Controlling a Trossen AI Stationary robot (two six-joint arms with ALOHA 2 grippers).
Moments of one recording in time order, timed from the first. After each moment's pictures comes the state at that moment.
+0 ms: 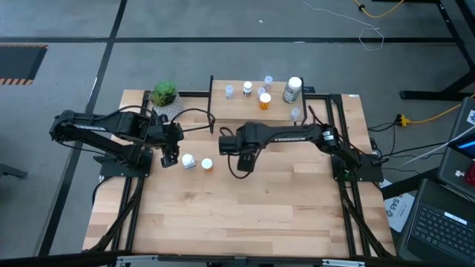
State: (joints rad) left arm -0.09 1.02 1.11 -1.19 -0.33 -0.33; right arm 0.04 2.23 2.18 -1.48 0.29 0.21
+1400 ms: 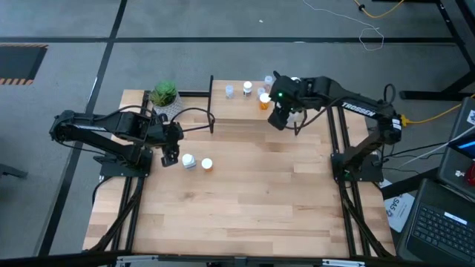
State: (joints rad) left arm -0.09 1.02 1.11 -1.19 -0.36 -0.33; right arm -0.29 1.57 1.71 -1.24 0.29 0.18
